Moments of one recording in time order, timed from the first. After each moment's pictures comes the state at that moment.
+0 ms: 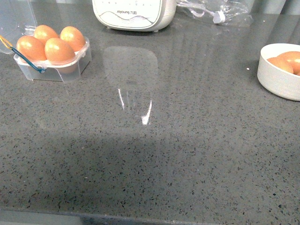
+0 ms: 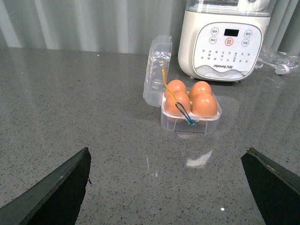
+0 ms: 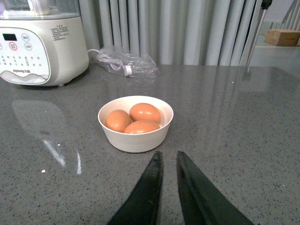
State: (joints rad) left arm 0.00 0.00 0.03 0.00 0.00 0.00; right arm 0.00 0.00 0.01 0.00 0.00 0.00
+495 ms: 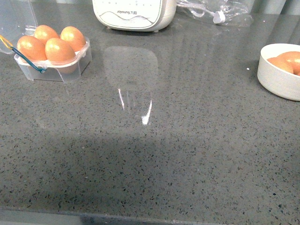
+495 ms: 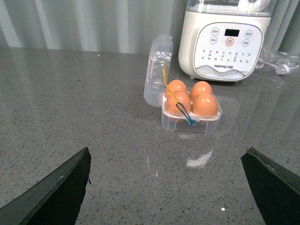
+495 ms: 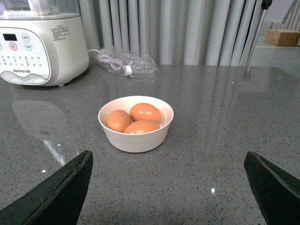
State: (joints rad) left arm 0.00 0.00 0.03 0.00 0.00 0.00; right arm 0.00 0.00 0.01 0.00 0.00 0.00
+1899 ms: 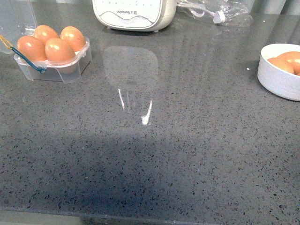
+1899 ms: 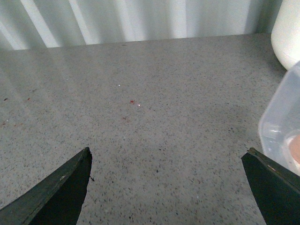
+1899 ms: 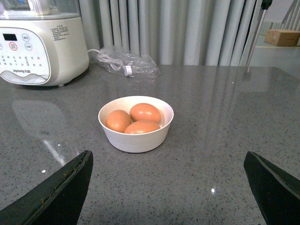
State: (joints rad) left arm 0.26 1.40 0.63 0.65 0.08 0.22; right arm 0.00 0.00 0.01 0.00 0.00 0.00
